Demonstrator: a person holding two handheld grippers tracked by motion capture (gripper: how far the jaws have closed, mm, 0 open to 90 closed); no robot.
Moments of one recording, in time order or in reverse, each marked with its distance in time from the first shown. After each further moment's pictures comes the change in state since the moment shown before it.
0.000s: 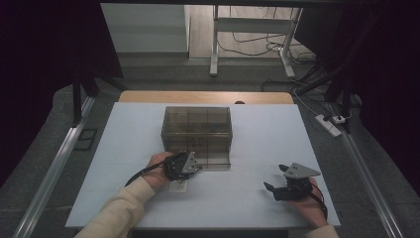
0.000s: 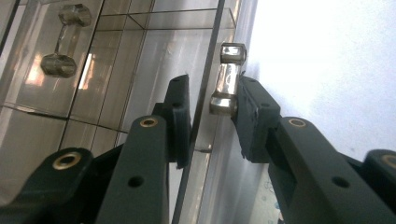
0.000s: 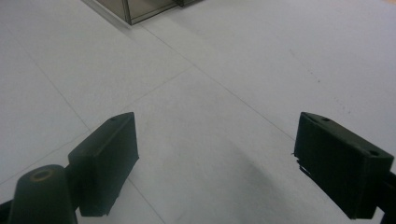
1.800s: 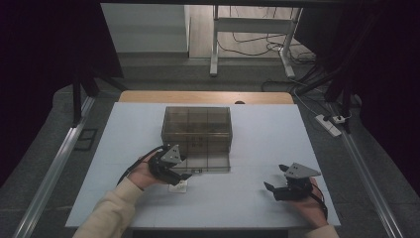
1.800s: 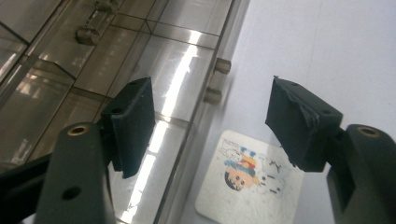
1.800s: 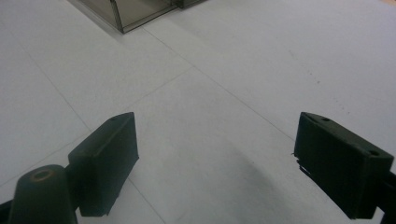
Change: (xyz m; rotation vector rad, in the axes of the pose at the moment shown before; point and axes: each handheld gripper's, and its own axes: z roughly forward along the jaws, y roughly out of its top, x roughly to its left) left arm 0.015 -0.024 -0.041 -0.138 -0.176 -0.229; right arm 0.000 0.000 -0.001 -0.007 0.000 0.005
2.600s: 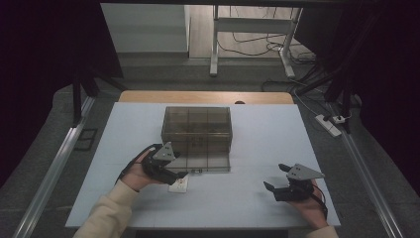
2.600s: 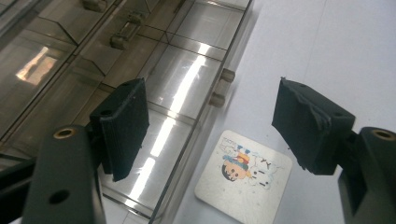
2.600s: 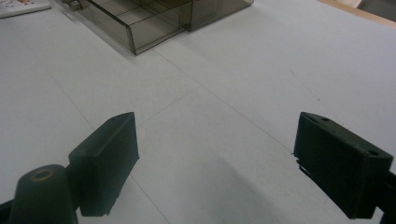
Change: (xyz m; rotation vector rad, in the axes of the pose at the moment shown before) left arm -0.003 -0.001 -0.022 -0.055 0.043 -0.078; right arm 0.004 0.003 -0.007 -0.069 0.015 0.005
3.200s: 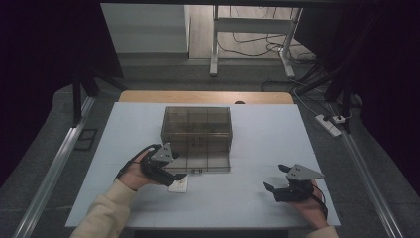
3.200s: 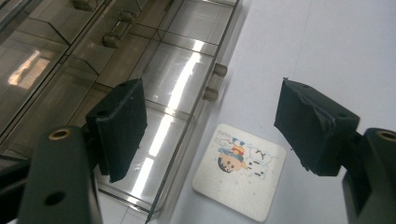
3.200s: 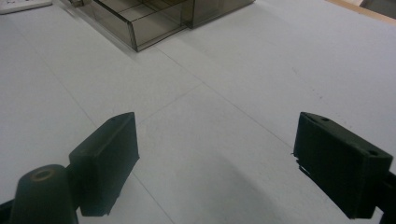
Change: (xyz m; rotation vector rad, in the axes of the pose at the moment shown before) left arm 0.001 -0.001 -0.004 0.015 -0.037 0.039; right arm 0.001 -0.001 0.000 0.010 -0.002 -0.005
